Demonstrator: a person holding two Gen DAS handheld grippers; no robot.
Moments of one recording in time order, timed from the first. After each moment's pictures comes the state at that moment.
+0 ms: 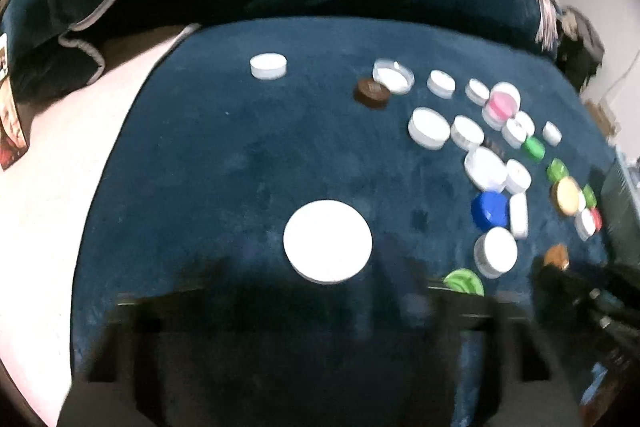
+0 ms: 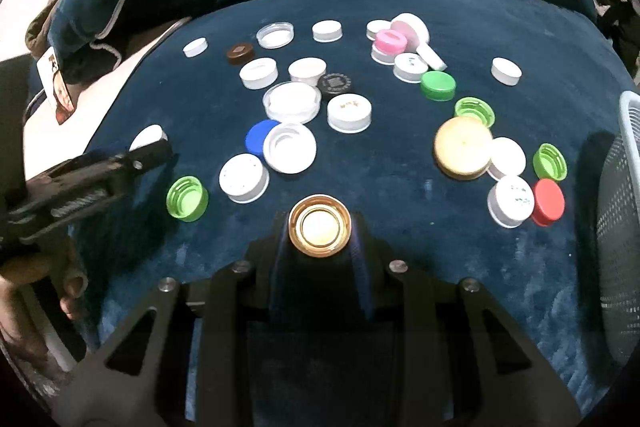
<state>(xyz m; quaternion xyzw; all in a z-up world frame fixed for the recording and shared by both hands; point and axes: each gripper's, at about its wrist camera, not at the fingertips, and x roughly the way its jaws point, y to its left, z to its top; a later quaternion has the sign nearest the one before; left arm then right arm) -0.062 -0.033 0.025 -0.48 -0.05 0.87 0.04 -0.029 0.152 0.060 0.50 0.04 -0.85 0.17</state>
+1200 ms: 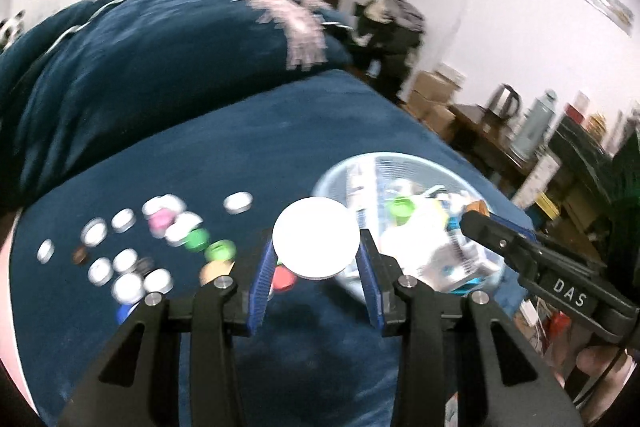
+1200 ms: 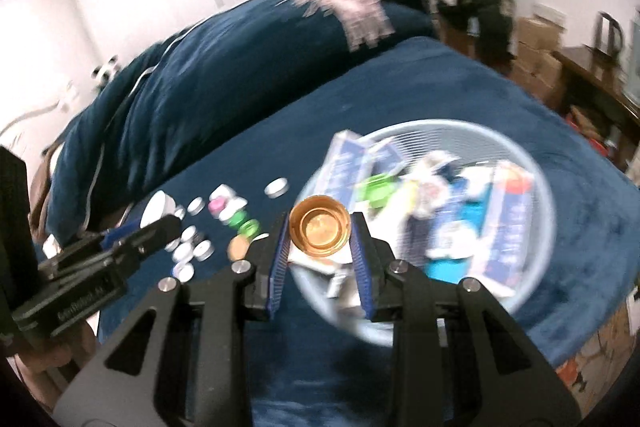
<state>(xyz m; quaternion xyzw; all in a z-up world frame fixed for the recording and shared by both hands) -0.001 0.235 0.199 -0.36 0.02 0.87 0.32 0.044 0.380 0.201 0.34 -0.15 -0.93 -0.01</state>
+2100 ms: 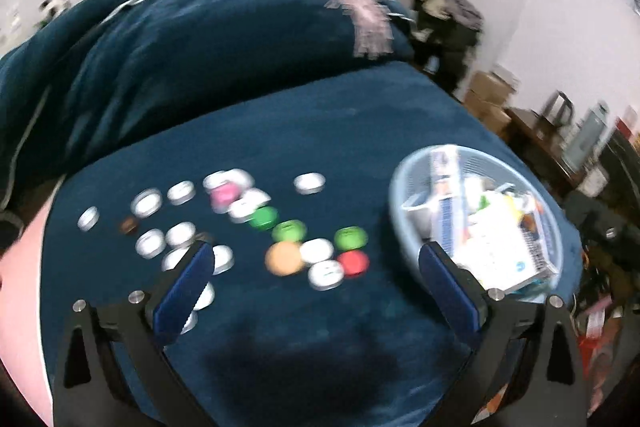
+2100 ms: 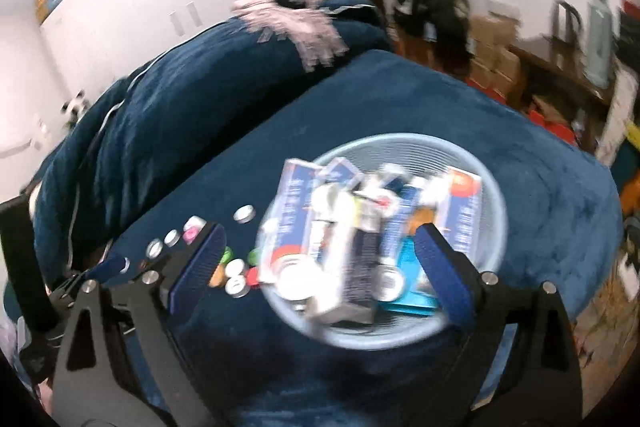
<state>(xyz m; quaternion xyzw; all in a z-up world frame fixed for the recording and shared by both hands) -0.016 0.172 0.174 -0.39 0.00 0.90 0.20 0.044 0.363 0.218 0.32 -0.15 -0.93 -0.05</state>
